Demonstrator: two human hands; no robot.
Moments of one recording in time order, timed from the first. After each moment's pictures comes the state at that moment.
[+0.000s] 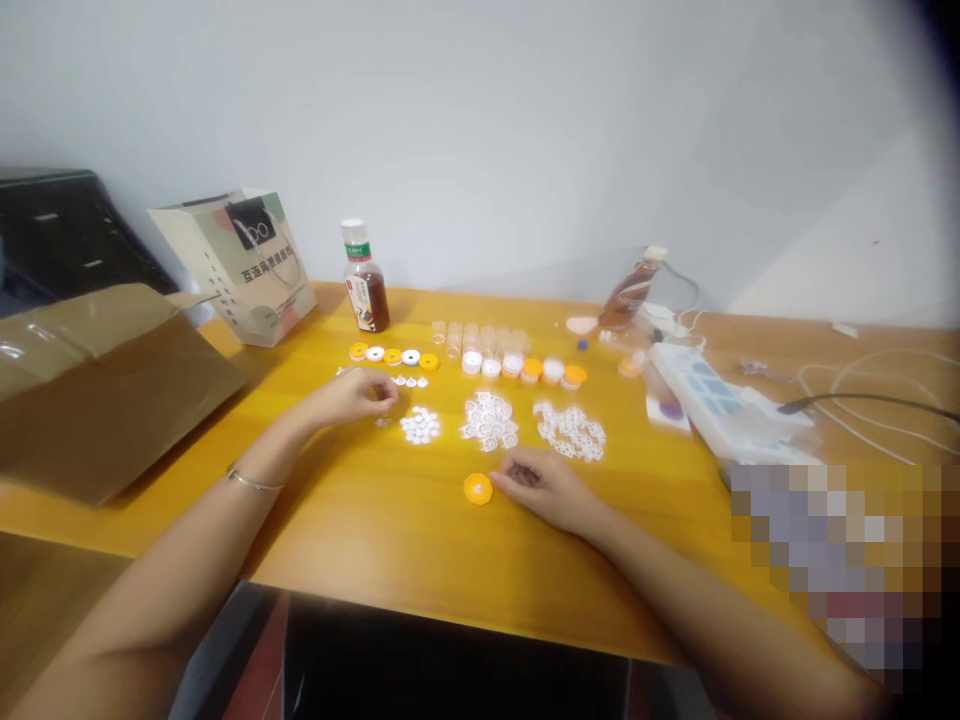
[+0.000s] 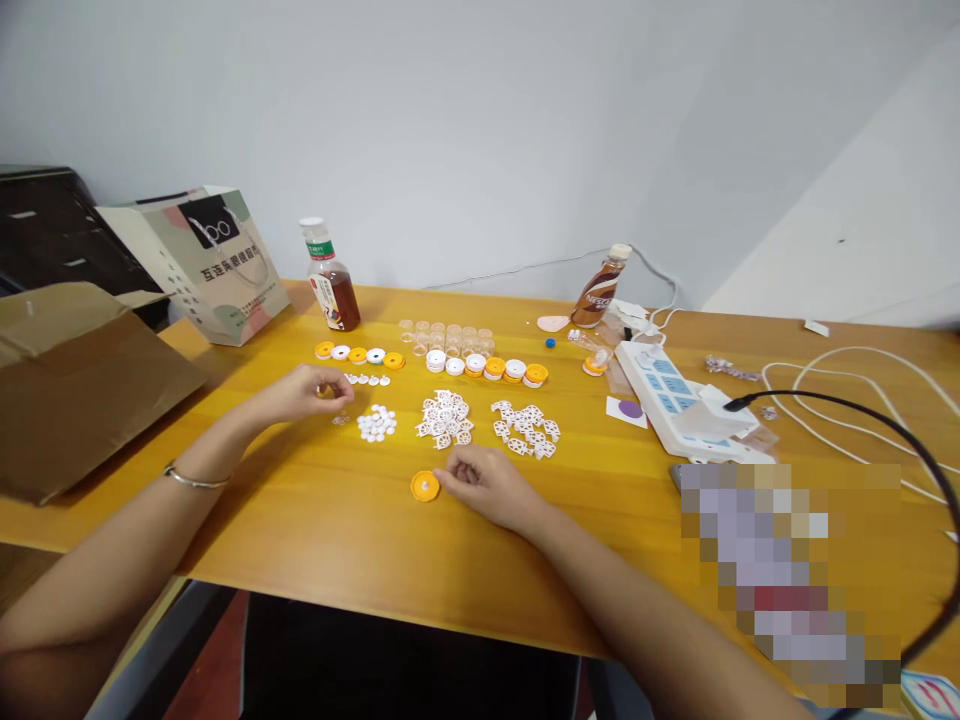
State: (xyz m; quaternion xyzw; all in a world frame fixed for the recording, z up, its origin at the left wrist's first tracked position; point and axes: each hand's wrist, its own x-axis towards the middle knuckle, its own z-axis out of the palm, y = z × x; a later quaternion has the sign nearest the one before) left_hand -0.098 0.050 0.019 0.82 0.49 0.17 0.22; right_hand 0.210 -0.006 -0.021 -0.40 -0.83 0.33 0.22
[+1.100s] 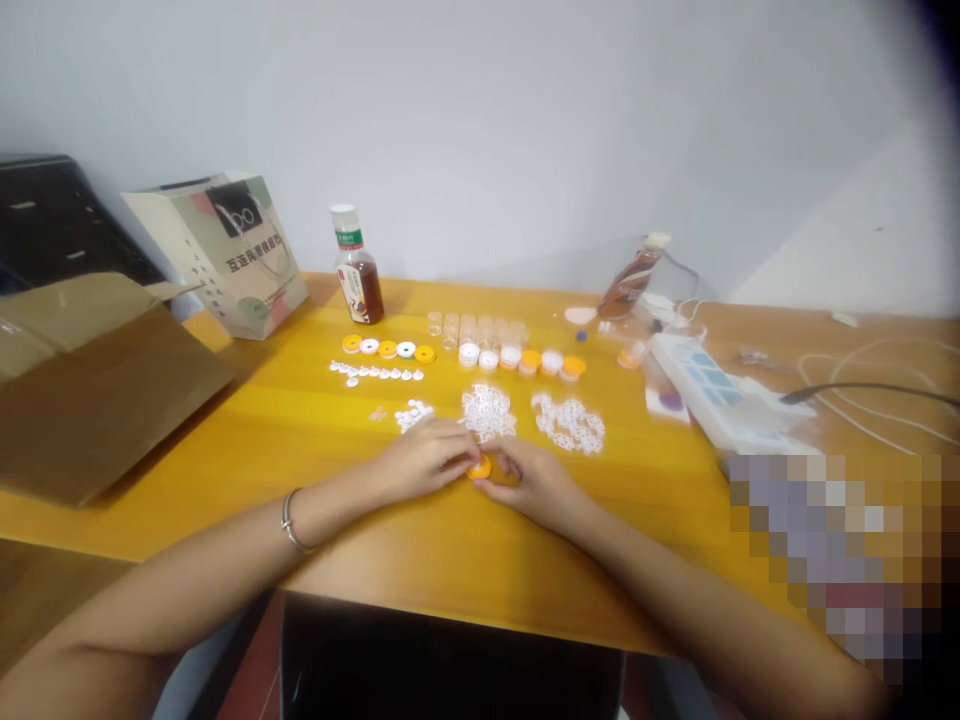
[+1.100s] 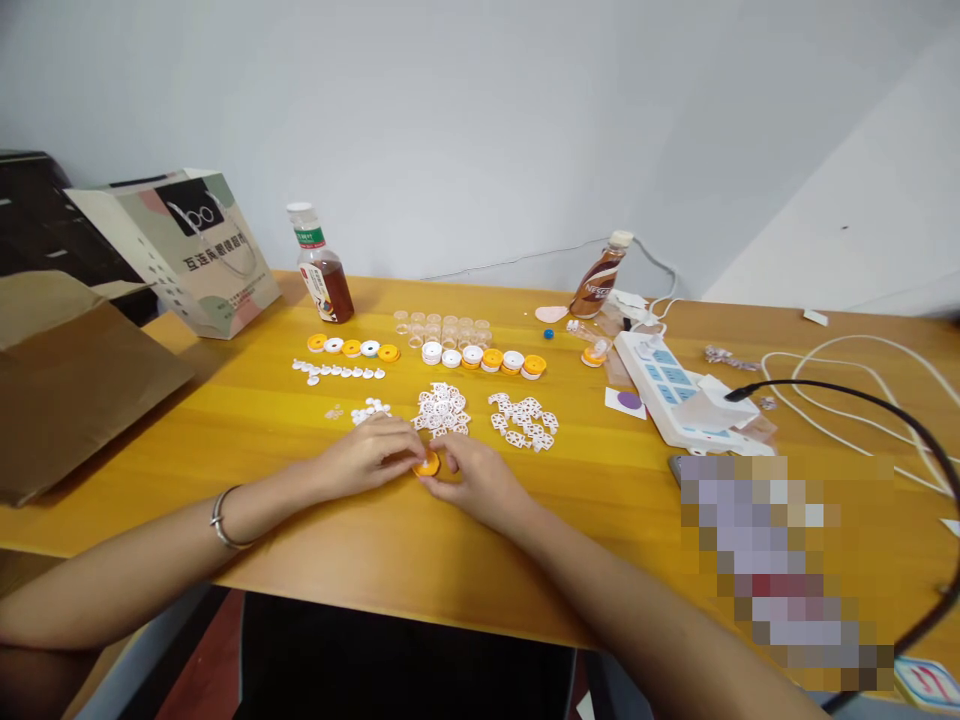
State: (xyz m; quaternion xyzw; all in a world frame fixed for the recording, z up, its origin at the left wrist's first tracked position) left_hand 0.000 0.001 -0.018 0.92 0.30 0.23 0.13; right_hand 0.200 -0.007 -0.029 -0.39 -0.85 0.24 0.25
